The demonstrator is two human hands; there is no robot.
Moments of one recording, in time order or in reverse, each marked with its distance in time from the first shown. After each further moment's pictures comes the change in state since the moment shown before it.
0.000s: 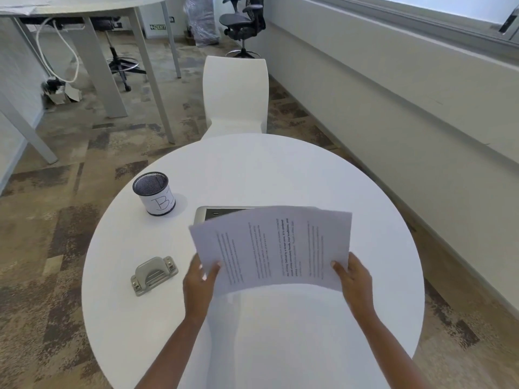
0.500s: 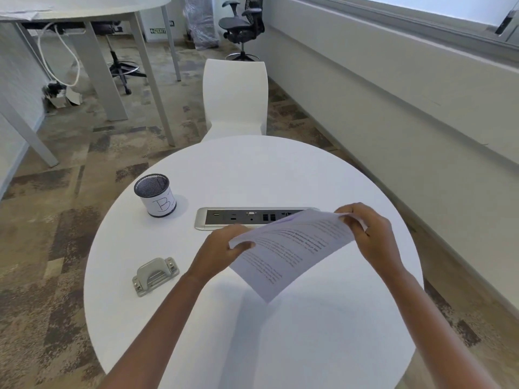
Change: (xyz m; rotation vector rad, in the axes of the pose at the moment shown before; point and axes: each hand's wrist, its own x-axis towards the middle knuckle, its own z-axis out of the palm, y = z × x) left_hand 0.025 0.096 0.005 0.342 -0.530 0.455; right_hand 0.037 -0.095 -0.044 -0.192 -0.041 -0.576
